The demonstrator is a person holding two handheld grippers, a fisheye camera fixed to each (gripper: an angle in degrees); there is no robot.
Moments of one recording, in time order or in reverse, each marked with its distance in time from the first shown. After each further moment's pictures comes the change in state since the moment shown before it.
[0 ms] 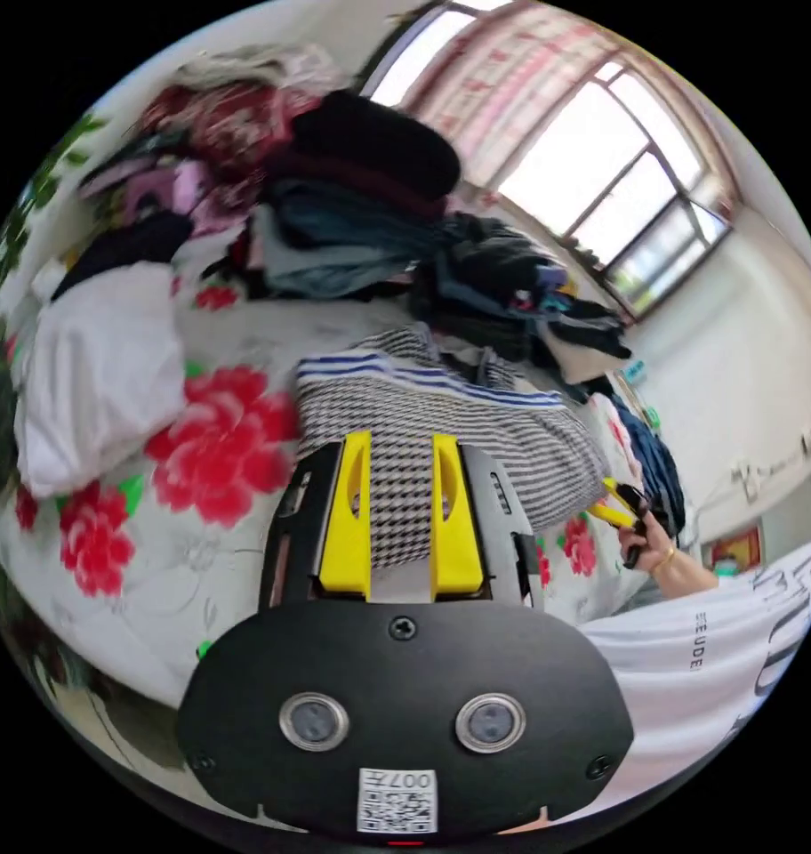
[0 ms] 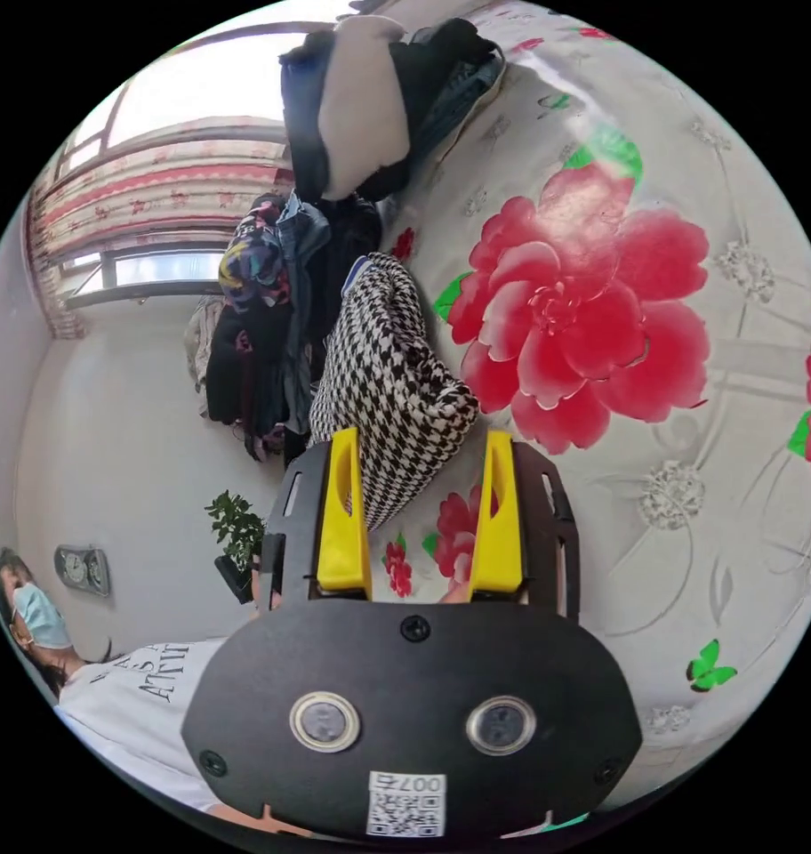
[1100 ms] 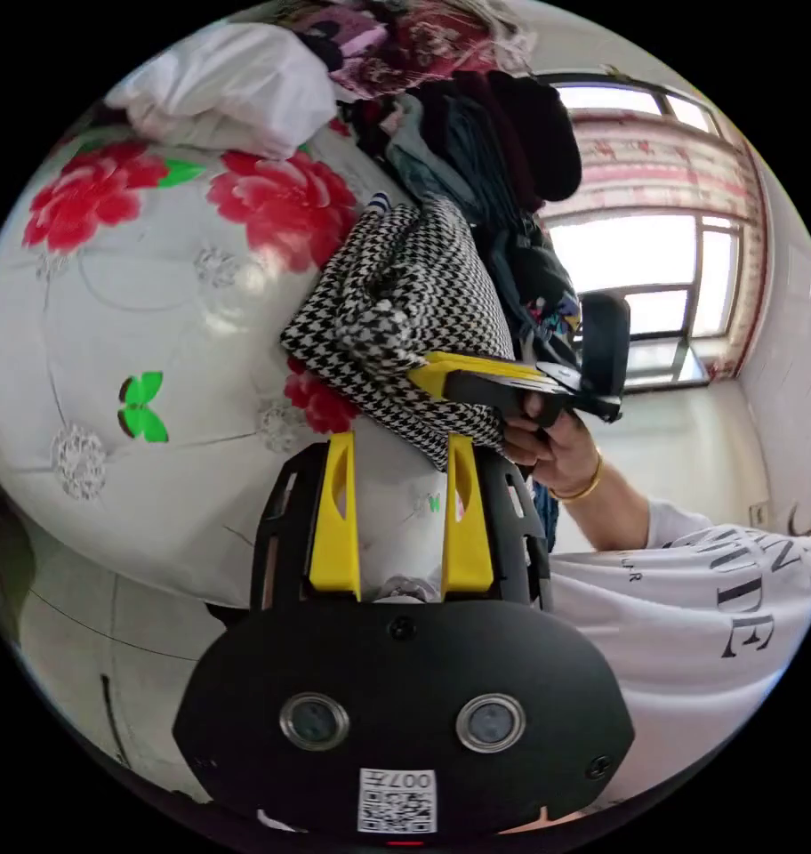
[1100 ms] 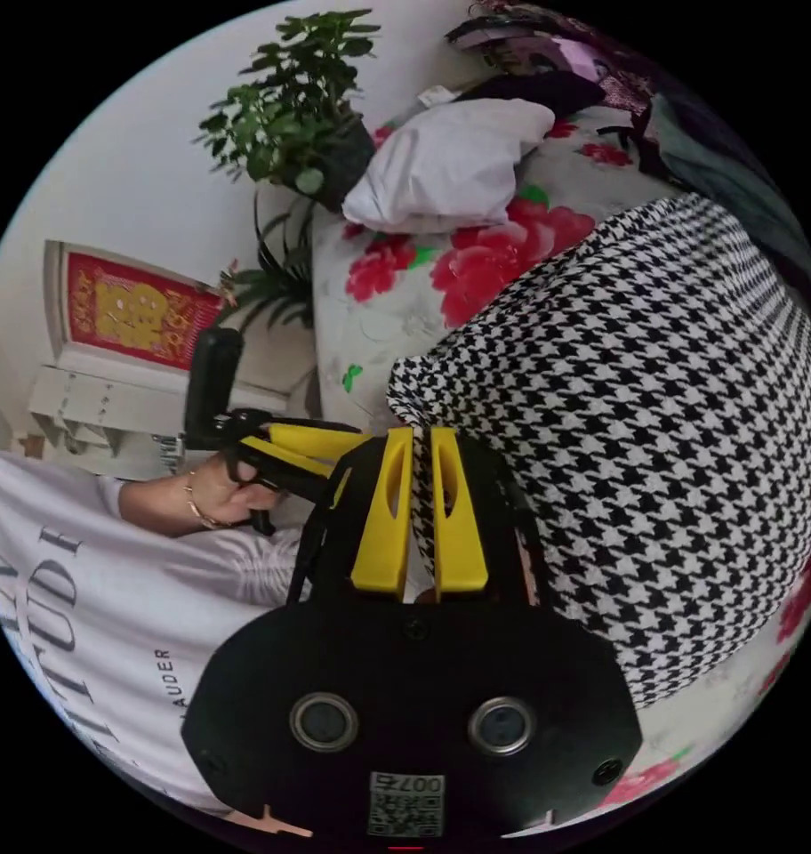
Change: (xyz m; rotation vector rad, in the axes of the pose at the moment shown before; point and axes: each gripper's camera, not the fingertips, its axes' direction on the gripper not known) left arm -0.130 0.177 -0.012 -0.050 0.367 -0.583; right arm -0.316 0.234 0.474 -1.067 0.182 -1.063
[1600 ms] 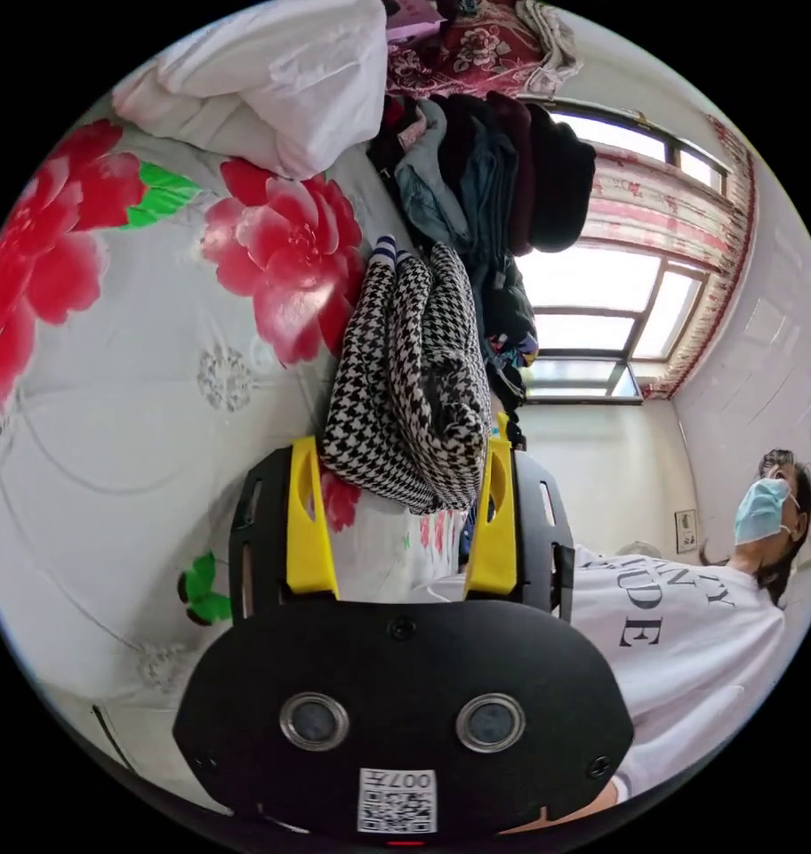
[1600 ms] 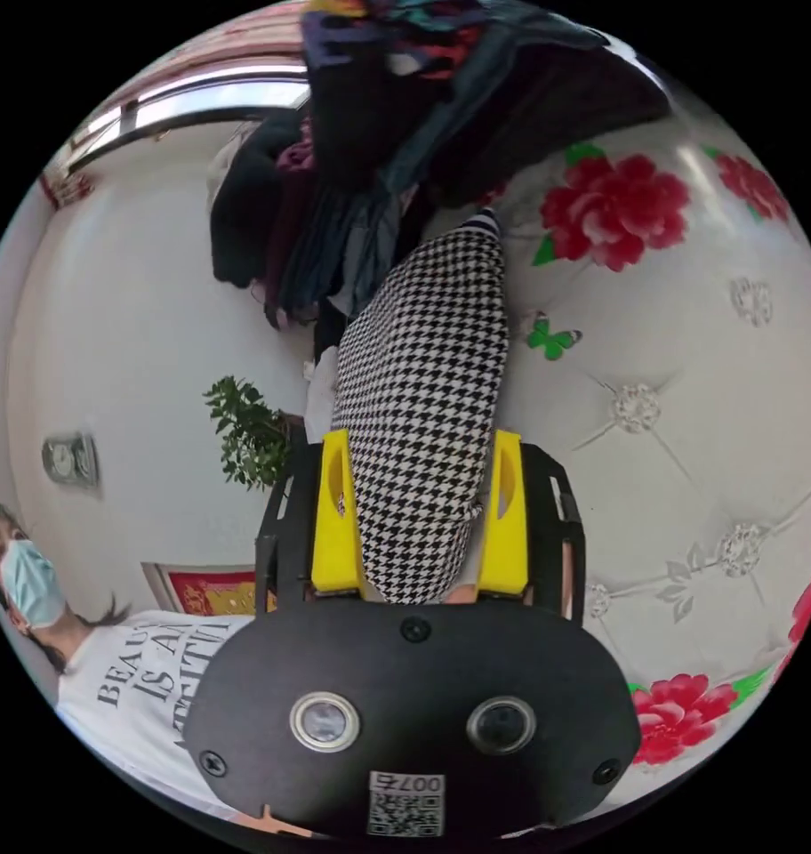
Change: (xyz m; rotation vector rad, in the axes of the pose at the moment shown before) left arm -0.077 -0.091 -0.033 -0.111 0.219 -0.001; right arm 0.191 0.200 -0.153 0.672 -0.307 0.733
